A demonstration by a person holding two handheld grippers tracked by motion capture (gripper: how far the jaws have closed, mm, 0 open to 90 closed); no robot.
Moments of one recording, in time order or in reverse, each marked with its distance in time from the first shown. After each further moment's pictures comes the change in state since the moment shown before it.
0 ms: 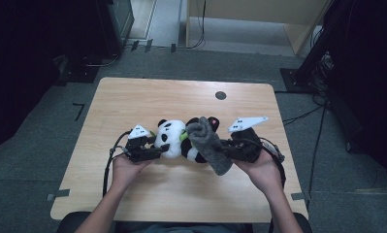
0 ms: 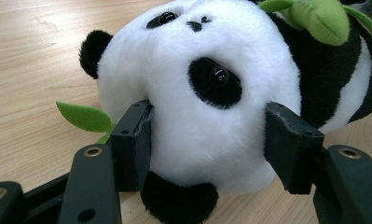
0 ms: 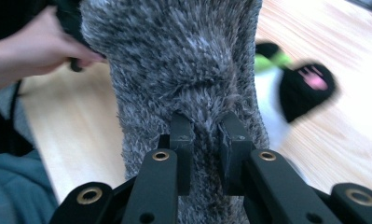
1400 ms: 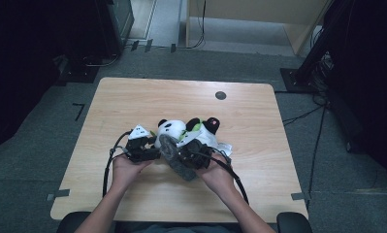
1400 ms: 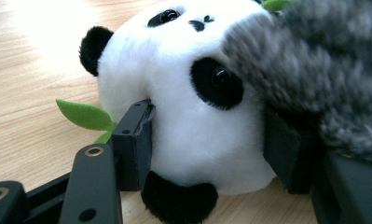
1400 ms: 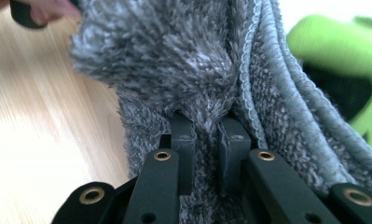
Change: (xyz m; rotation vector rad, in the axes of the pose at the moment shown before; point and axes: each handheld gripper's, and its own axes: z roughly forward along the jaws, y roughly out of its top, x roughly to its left) left arm 0.000 -0.001 0.001 0.002 0.000 0.008; right arm 0.038 -0.004 0.133 0.194 -0.042 -0.095
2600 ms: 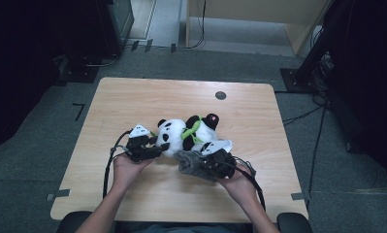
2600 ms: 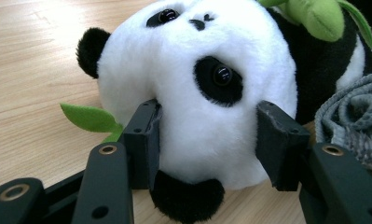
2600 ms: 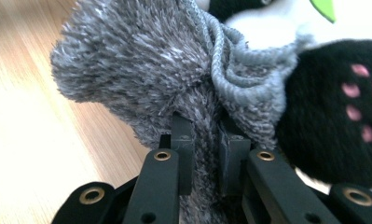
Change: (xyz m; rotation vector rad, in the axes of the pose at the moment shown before) left arm -0.001 0.003 0.001 0.010 0.002 -0.024; right arm -0.022 -0.060 -0.032 -0.029 -0.028 0.043
